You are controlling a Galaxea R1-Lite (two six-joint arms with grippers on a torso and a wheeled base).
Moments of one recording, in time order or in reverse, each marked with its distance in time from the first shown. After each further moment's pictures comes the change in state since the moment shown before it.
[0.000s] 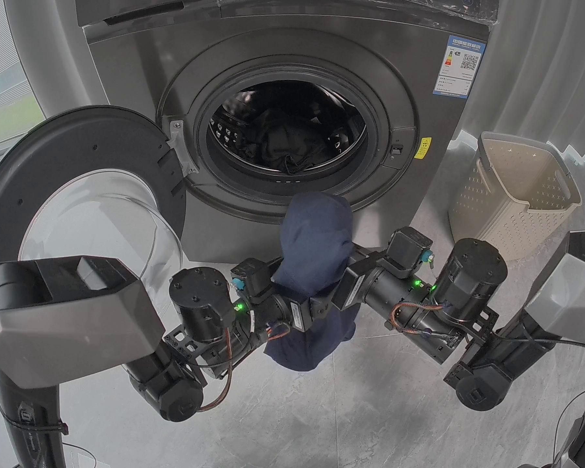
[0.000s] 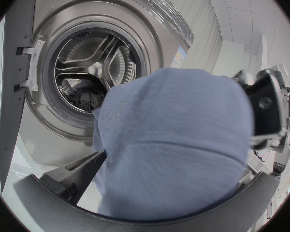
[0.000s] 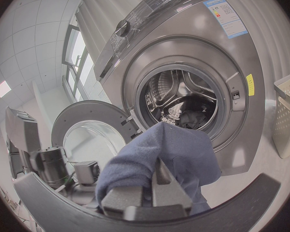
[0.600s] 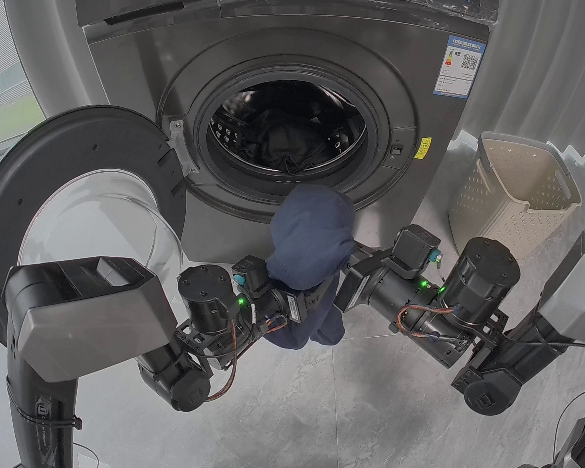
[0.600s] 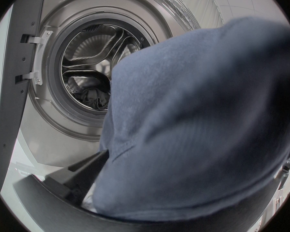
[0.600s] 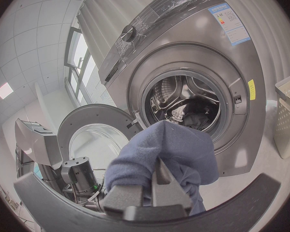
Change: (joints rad) left arm 0.047 0.086 -0.085 0.000 0.008 0.000; right arm 0.029 -0.049 0.029 0.001 -0.010 0.002
